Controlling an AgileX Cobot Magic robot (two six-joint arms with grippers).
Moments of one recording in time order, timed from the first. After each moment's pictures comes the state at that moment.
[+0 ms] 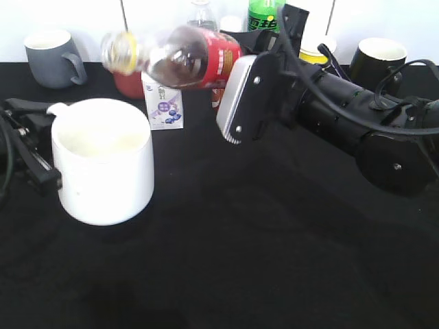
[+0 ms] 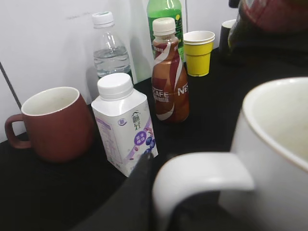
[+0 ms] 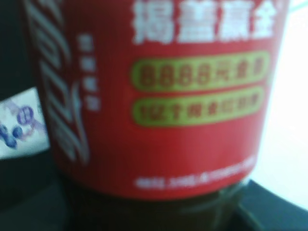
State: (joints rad) left arm -0.21 1.30 -0.35 0.72 -0.79 -0.33; right arm 0.61 1.77 -0.79 -0.17 -0.94 -1.05
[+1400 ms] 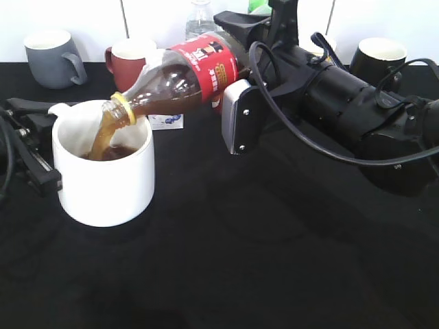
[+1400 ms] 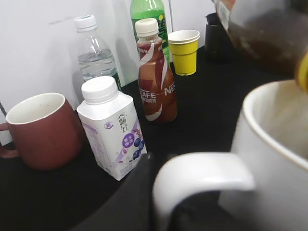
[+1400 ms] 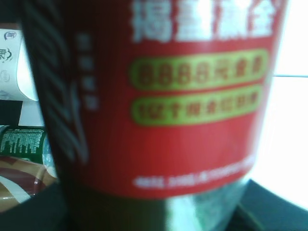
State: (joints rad) left arm -0.21 1.30 -0.35 0.73 -0.80 -0.32; right arm 0.61 1.77 -0.79 -0.16 -1.04 -1.51
